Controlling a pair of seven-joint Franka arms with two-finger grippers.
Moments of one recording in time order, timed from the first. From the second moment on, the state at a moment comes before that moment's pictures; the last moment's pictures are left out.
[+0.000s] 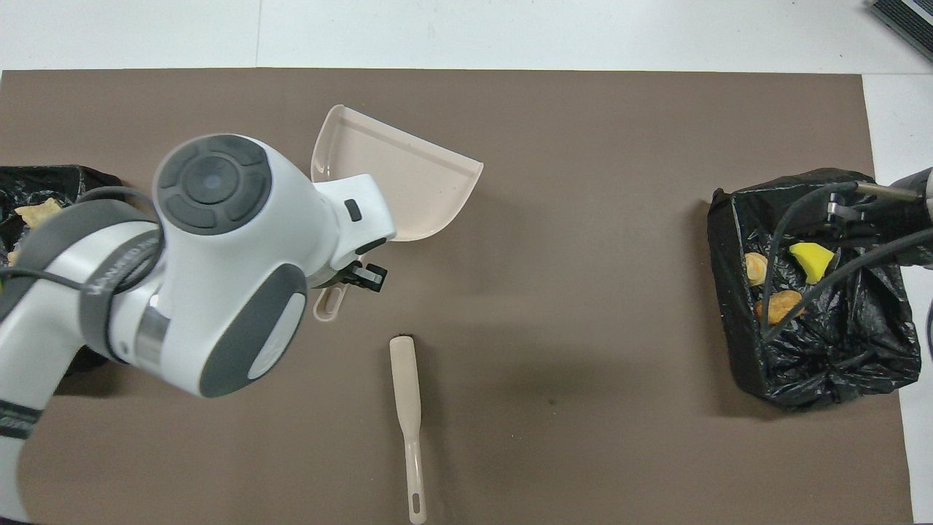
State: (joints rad) left arm -0.40 0.15 -0.15 -1.74 -0.01 1.88 -0.12; right arm 0.03 -0.01 0.03 -1.54 -0.02 1.52 0.32
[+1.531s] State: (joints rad) left arm -0.49 0.37 -0.13 -1.73 -0.05 2.09 -0.45; right arm 0.03 -0.01 0.03 -1.54 -0.02 1.52 0.32
